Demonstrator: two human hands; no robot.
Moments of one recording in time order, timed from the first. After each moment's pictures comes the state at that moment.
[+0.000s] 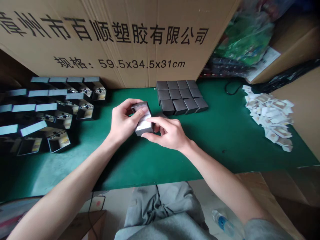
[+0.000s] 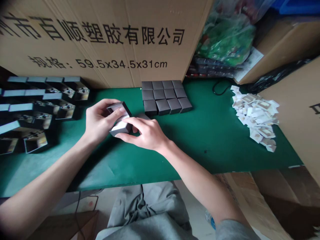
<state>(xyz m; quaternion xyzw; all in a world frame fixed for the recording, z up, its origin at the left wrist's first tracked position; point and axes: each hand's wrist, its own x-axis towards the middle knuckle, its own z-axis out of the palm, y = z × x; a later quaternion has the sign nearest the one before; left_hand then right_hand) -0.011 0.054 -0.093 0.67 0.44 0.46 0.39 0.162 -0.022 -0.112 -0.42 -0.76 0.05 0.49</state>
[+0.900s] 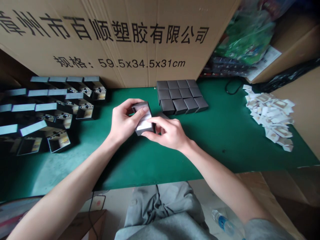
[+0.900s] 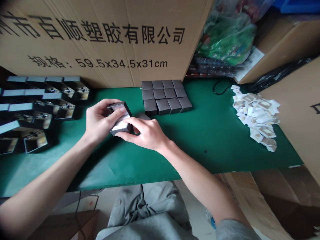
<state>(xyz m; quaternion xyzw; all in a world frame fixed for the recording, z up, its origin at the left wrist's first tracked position) -0.012 0.055 -0.095 0.69 0.44 0.45 0.37 0.161 -0.022 -0.115 -0.45 -0.76 0.04 0.47</state>
